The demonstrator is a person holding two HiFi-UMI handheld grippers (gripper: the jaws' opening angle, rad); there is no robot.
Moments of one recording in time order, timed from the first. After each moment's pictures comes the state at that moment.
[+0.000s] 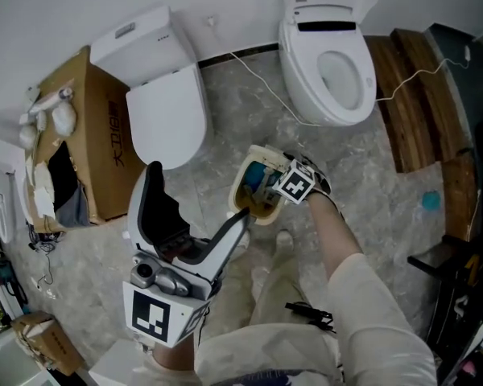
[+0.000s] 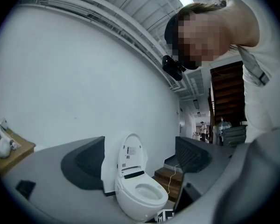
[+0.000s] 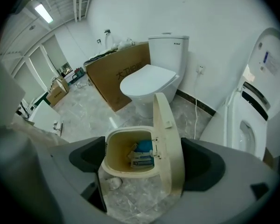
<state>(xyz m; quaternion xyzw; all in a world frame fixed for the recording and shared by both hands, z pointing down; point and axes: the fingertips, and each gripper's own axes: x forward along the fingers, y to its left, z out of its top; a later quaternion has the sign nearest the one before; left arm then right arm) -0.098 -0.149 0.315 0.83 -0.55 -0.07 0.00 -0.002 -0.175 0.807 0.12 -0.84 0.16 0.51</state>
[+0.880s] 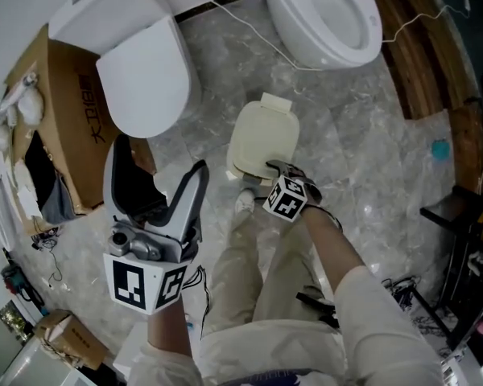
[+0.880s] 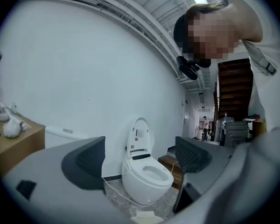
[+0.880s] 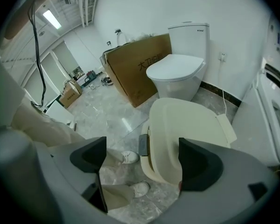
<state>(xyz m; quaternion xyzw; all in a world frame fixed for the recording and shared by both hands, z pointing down) -0.161 -0.148 0.443 0.82 -0.56 -0.04 0.06 -0.056 0.007 0.881 0.06 -0.85 0.20 0.48</state>
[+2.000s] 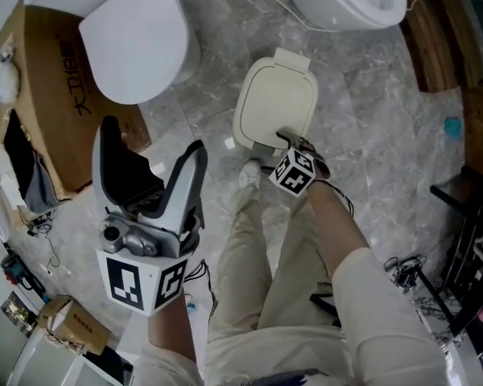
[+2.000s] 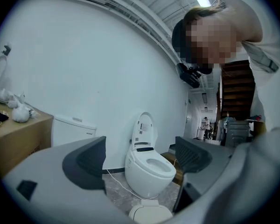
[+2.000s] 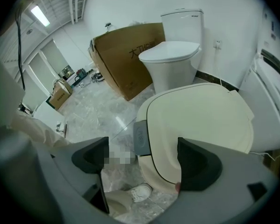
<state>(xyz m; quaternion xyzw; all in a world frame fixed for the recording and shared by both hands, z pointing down) -0.198 -0.120 0.523 0.81 -0.57 -0.04 0.08 -0.066 0.027 0.972 0.10 -0.83 0.22 0.50</state>
